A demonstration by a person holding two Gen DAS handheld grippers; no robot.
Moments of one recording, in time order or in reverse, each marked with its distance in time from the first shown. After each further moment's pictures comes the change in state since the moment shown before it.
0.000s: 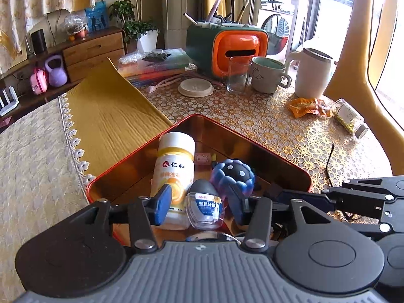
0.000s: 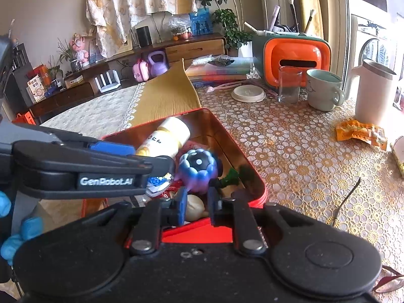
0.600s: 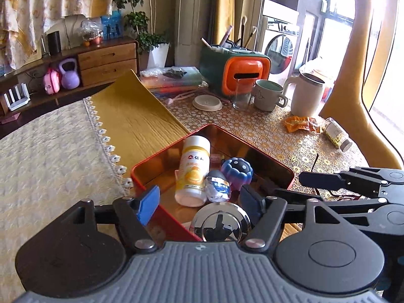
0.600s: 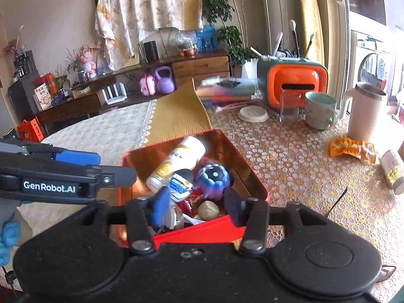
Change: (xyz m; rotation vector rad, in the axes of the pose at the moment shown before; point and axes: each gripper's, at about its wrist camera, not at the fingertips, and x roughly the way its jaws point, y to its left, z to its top) left arm -0.084 0.024 -0.021 -0.060 -0.073 0.007; right arm -0.051 0.022 0.002 -0.021 -0.074 0.008
